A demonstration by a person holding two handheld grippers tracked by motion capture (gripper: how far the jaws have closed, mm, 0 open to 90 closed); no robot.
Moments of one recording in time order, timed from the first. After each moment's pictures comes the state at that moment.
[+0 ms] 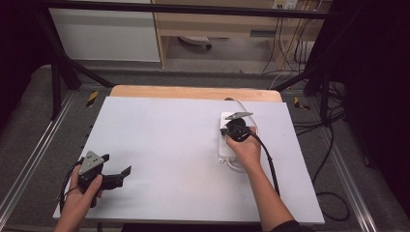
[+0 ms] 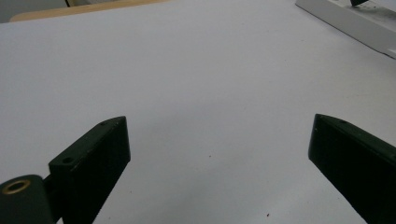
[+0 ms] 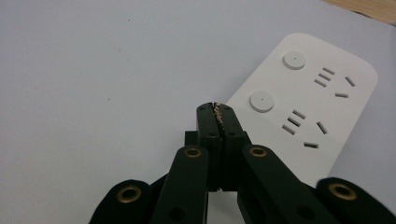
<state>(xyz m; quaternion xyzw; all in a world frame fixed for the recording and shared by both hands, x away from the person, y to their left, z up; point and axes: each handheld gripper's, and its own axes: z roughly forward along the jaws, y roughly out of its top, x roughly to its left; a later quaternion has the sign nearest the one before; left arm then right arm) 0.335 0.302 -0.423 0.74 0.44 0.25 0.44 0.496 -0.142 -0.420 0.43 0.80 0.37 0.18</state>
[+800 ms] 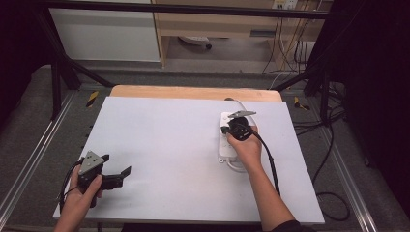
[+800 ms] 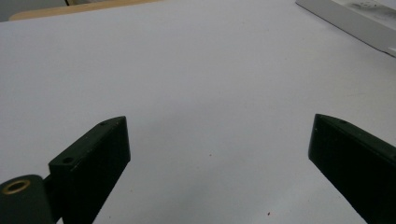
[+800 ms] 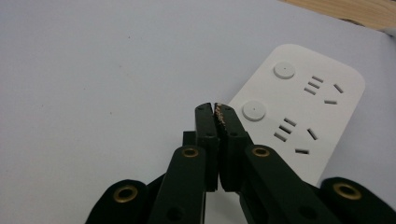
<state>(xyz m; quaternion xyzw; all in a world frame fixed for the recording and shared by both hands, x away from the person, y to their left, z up) 0.335 0.303 -0.424 0.74 0.44 0.25 0.44 0.497 -0.147 -0.416 0.44 0.79 0.39 0.17</state>
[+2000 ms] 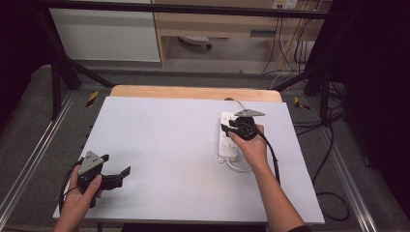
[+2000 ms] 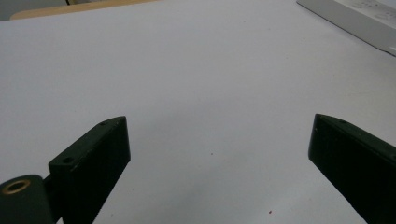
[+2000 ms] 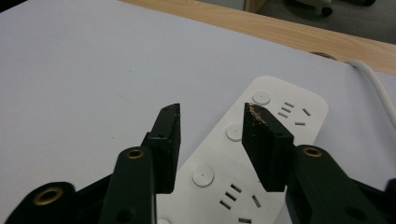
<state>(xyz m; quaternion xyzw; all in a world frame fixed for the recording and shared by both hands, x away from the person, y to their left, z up) 0.335 0.304 -0.424 0.74 0.45 0.25 0.44 0.489 -0.161 -0.404 0.44 0.76 0.44 0.20</state>
